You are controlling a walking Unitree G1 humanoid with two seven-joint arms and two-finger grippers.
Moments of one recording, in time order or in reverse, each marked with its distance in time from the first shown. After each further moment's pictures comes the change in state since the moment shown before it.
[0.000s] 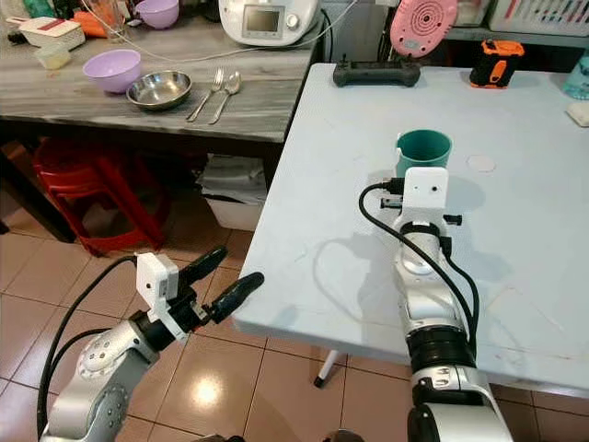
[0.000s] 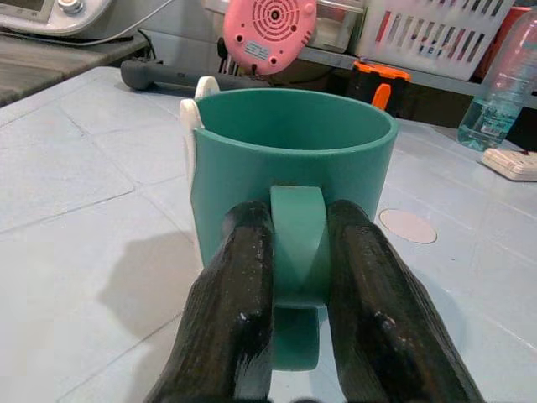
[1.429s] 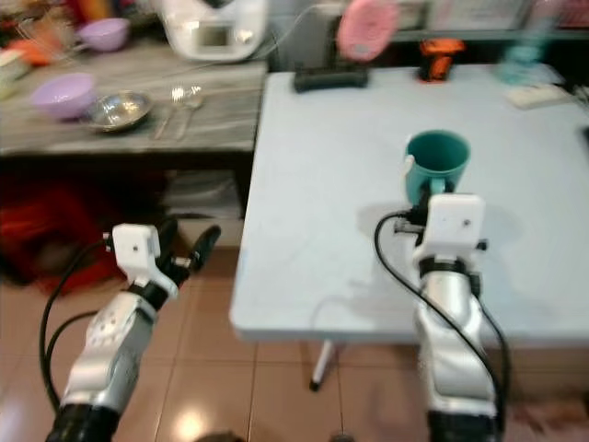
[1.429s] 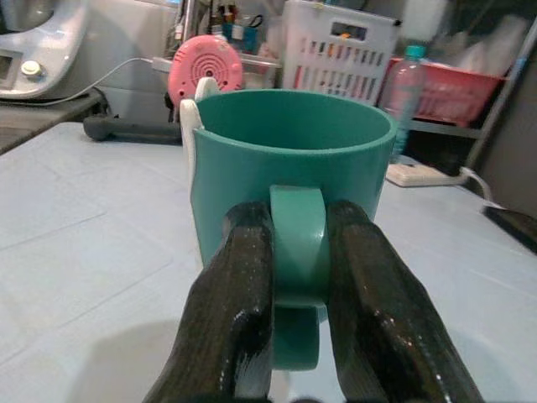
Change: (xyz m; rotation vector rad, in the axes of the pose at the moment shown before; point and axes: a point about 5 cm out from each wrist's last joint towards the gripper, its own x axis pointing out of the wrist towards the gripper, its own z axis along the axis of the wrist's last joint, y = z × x) left arm 0.009 0.057 0.001 0.028 -0.021 0.507; right arm -0.063 -0.014 0.021 0.058 -0.105 0.088
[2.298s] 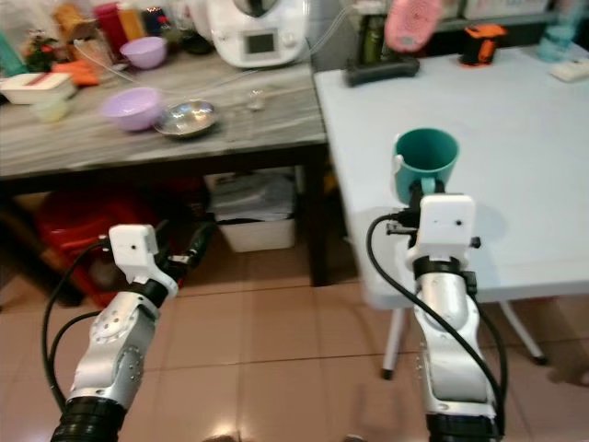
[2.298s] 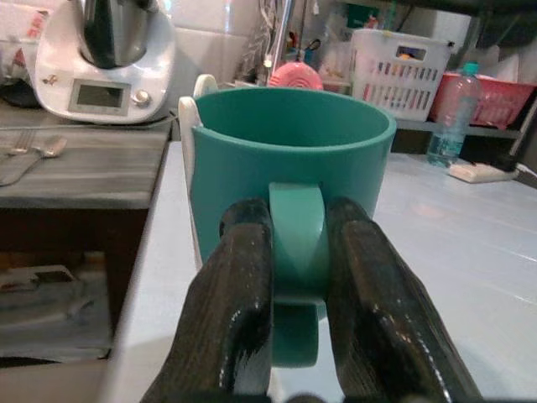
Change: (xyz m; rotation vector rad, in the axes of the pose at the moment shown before) left arm 0.008 -0.002 0.000 -0.014 -0.027 0.042; right arm -0.002 -0.004 0.004 -0.022 -0.022 0.013
